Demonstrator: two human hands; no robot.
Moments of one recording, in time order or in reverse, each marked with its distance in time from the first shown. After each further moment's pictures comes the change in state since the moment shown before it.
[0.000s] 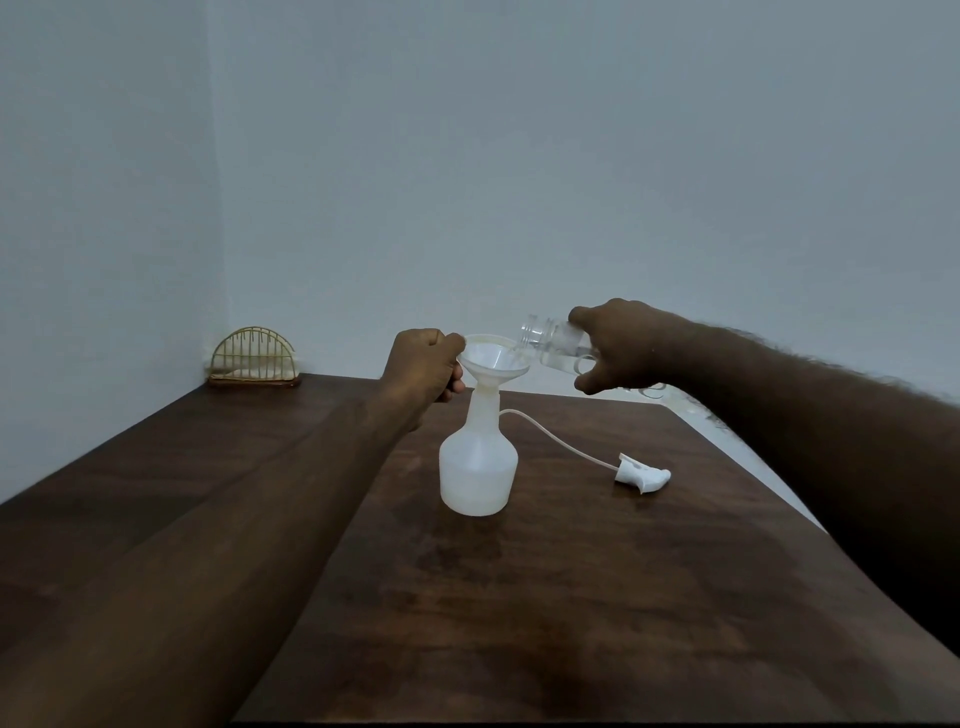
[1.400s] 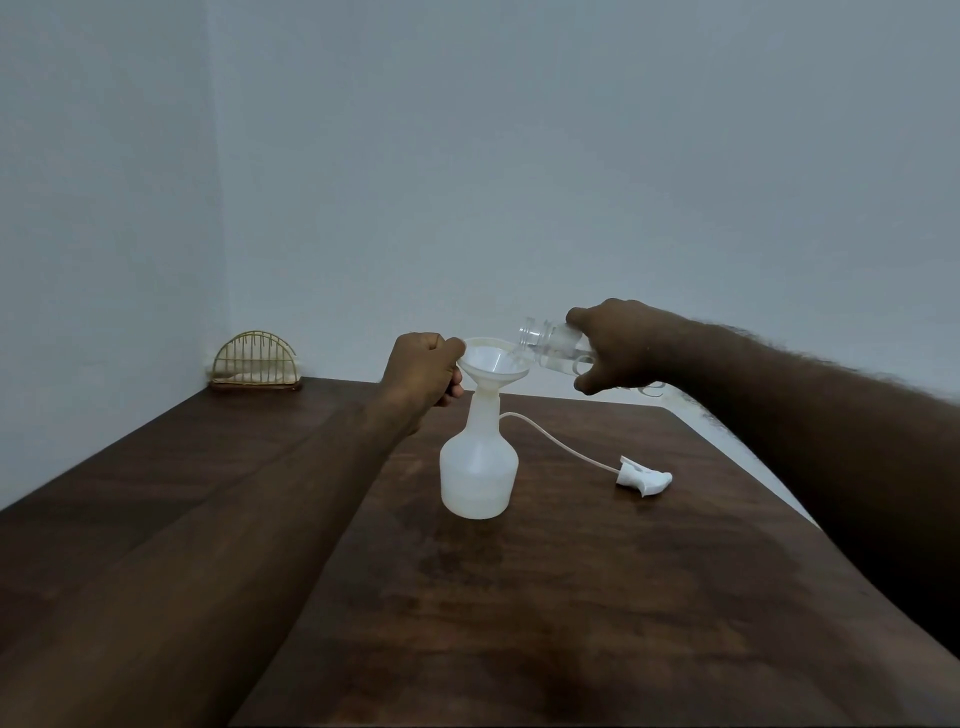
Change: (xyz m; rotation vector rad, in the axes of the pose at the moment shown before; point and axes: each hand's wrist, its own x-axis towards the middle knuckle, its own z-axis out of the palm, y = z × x) left_hand 0.001 -0.001 -0.002 0.047 0.003 0.014; right_hand -0.001 -0.006 -0.006 -0.021 -0.026 0.017
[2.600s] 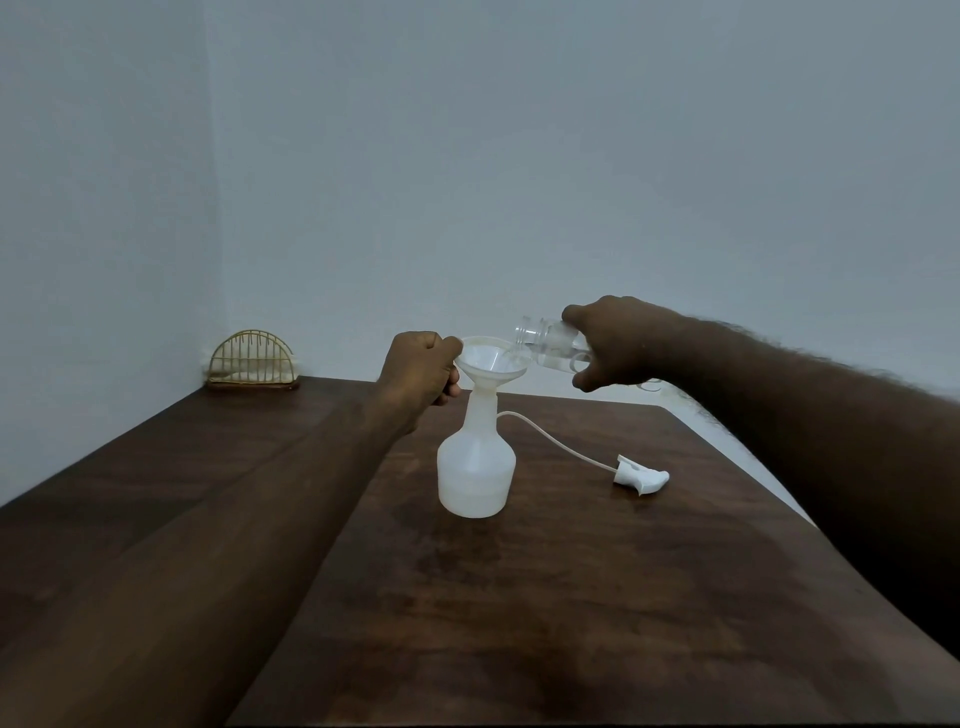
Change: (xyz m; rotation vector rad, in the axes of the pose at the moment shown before) left_hand 0.002 -0.002 0.001 -0.002 -0.003 0.007; right_hand 0.003 0.001 0.000 -0.048 0.015 -0.019
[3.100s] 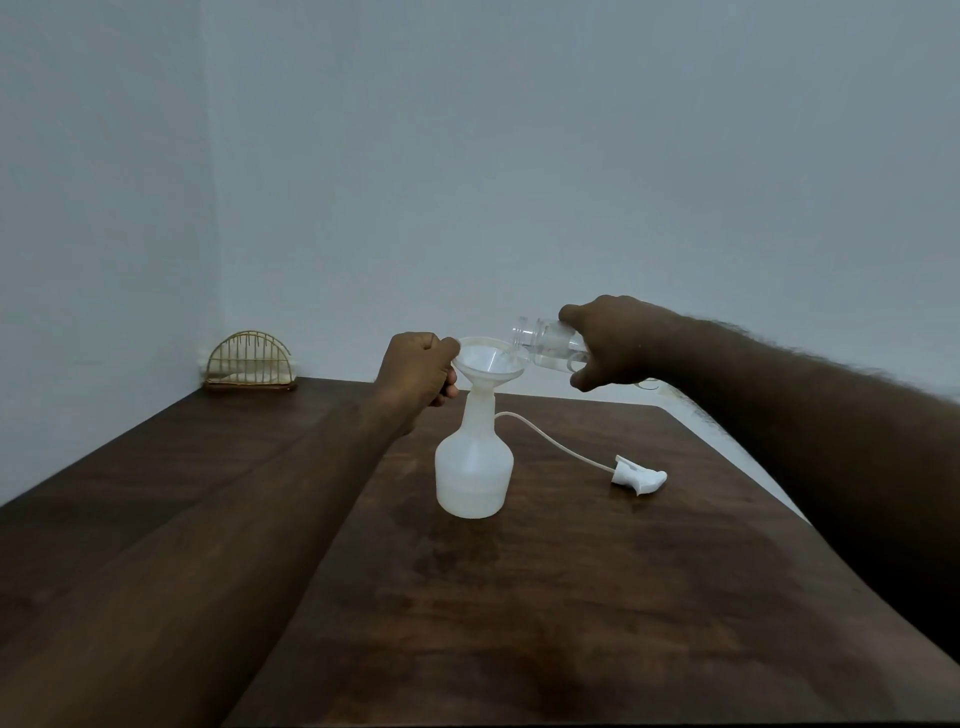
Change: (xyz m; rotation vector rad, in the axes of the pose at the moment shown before) left_hand -0.001 0.002 0.000 0.009 0.005 0.002; right_hand -0.001 -0.001 -0.002 0.009 -0.001 0.002
